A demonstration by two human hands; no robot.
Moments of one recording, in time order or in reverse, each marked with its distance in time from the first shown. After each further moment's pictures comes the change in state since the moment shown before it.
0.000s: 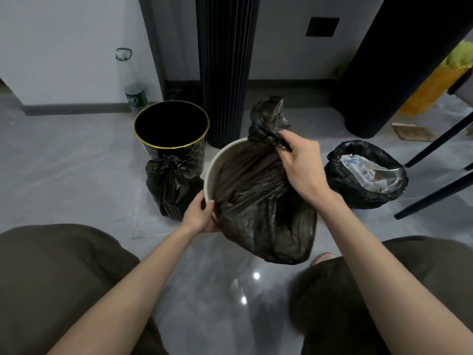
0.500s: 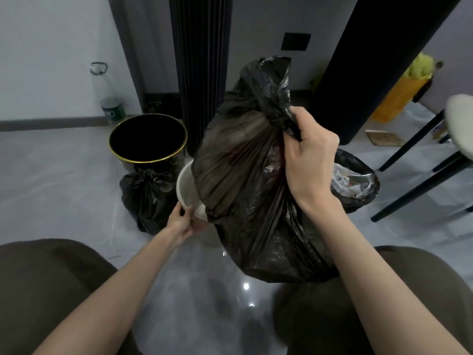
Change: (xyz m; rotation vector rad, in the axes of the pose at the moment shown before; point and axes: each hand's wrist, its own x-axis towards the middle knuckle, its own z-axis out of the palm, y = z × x) left_hand 0.045 -0.010 0.017 -0.439 0.041 -0.148; right_hand 0.003 -0.034 -0.055 -0.032 0.400 -0.123
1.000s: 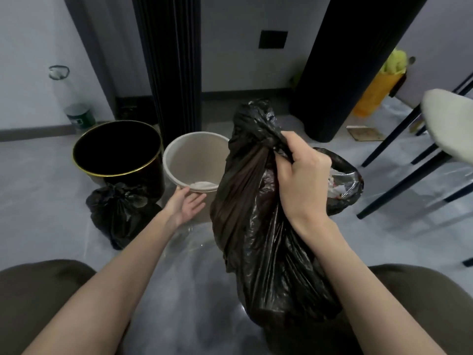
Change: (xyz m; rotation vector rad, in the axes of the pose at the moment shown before) left_hand 0.059 0.040 0.070 -0.223 -0.210 -0.150; right_hand -0.007 0.037 -0.010 -0.114 -0.019 0.085
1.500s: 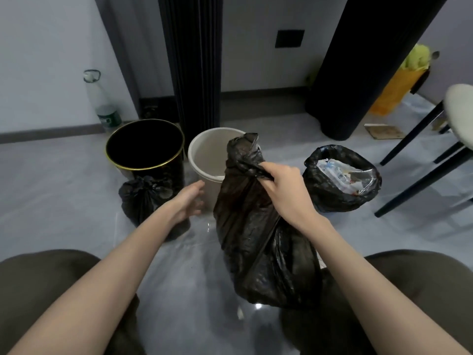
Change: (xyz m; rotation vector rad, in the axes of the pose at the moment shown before) left_hand -0.057 0.028 -0.017 0.605 0.066 0.001; right_hand -0.030 0.010 0.036 0.040 -0.515 0.071
